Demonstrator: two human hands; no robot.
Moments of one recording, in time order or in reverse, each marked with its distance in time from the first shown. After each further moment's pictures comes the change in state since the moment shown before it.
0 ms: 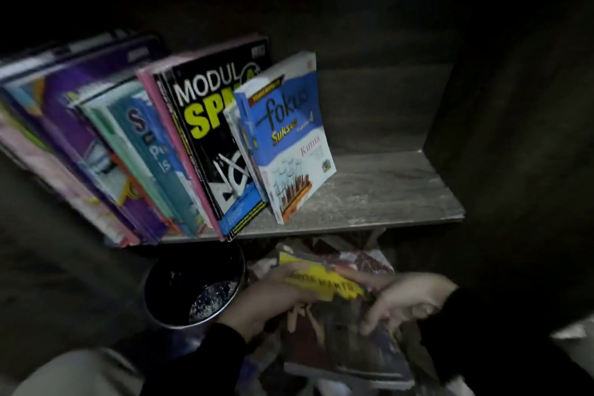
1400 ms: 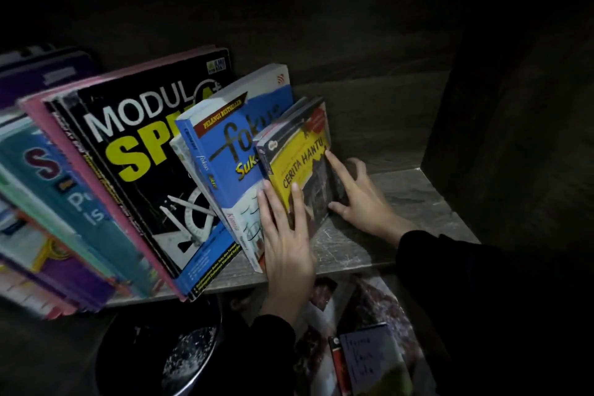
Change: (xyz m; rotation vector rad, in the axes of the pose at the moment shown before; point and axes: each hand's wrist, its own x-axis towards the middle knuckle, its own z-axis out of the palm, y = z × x) left_hand 0.135 0.052 0.021 0.930 1.077 0.760; right_hand 0.065 -0.104 -0.127 -0.765 1.122 -0.544
